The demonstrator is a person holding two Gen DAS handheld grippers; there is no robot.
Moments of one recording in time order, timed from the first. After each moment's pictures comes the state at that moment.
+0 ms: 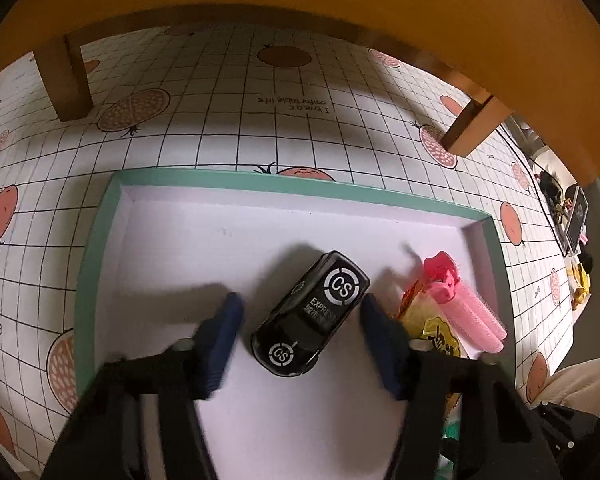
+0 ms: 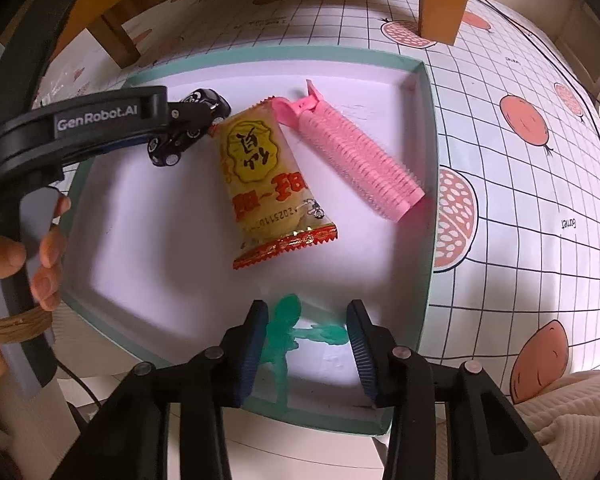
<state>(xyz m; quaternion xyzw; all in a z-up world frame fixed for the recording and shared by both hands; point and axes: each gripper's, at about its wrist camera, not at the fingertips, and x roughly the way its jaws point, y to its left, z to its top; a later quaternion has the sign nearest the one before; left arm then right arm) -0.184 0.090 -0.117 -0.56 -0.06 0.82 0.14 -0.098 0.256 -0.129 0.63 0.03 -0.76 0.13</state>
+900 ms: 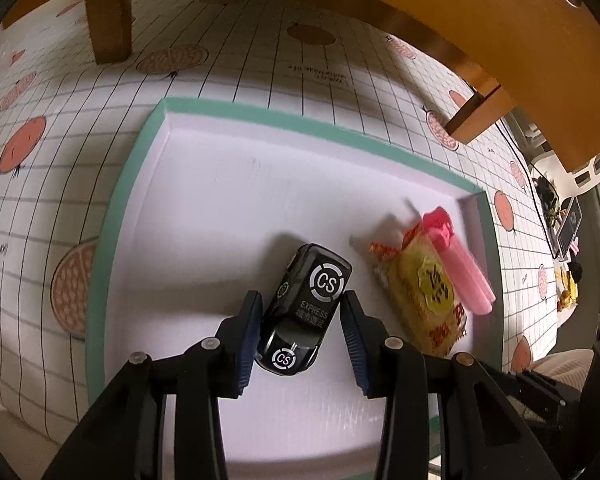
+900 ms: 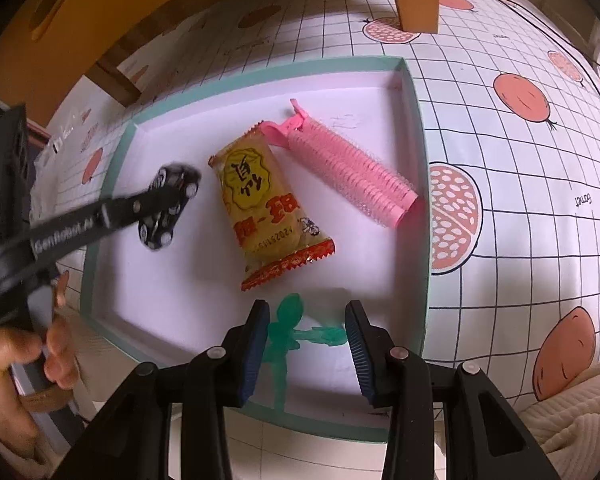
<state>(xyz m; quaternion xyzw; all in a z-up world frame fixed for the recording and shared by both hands) -0.145 0.069 -0.114 -0.59 -0.10 0.79 0.12 -0.094 0.285 -0.124 0.62 -0.06 -0.77 0.15</state>
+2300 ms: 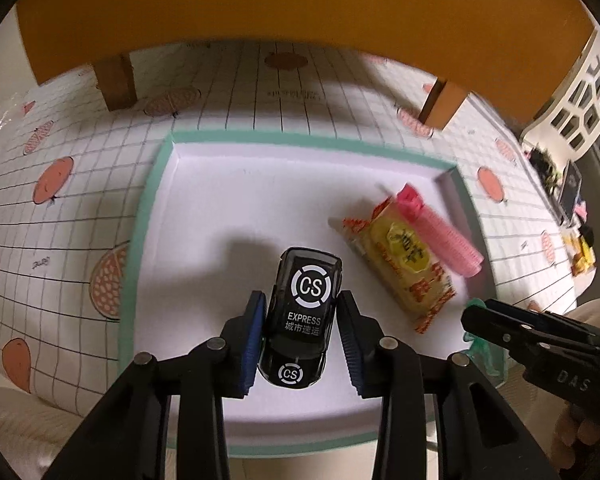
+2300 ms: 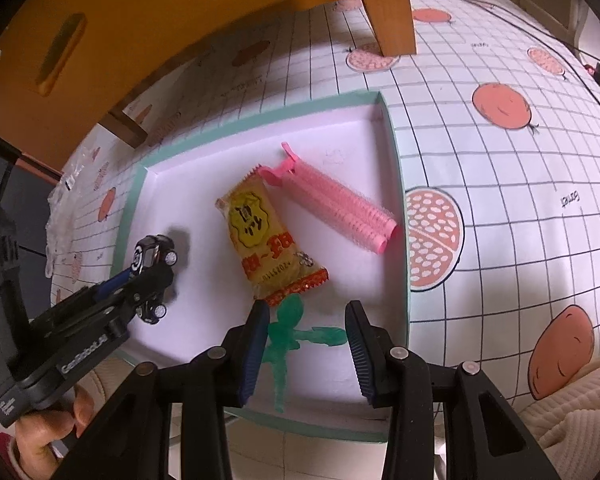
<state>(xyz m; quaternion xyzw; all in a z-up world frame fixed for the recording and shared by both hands) -0.109 0.082 -0.077 -0.54 -0.03 0.83 0.12 -0.102 0.292 -0.101 0.58 -0.11 -0.79 0.14</state>
